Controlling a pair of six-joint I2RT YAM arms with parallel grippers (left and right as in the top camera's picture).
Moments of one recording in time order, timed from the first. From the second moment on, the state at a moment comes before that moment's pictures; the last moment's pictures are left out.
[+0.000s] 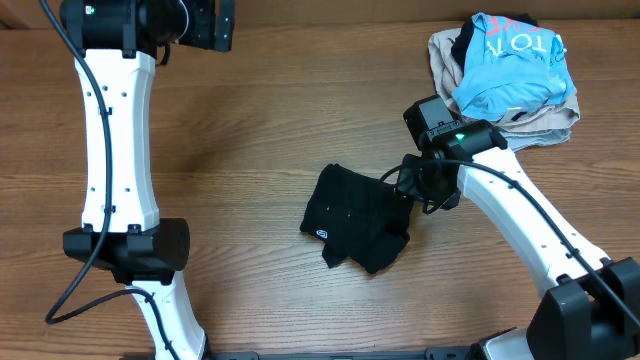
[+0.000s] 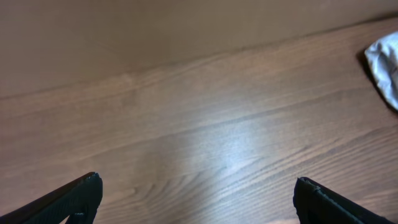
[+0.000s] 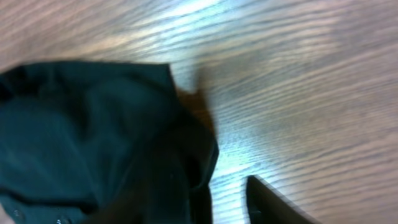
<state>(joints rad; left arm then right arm) -0.04 2.10 2.56 -1.31 0.13 0.11 0.36 1.63 1.28 -1.09 -0.01 0.65</state>
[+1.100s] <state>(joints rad) -0.54 2.10 1.87 -1.38 0.42 0.40 -0.04 1.62 1.60 -1.22 -0.06 0.50</state>
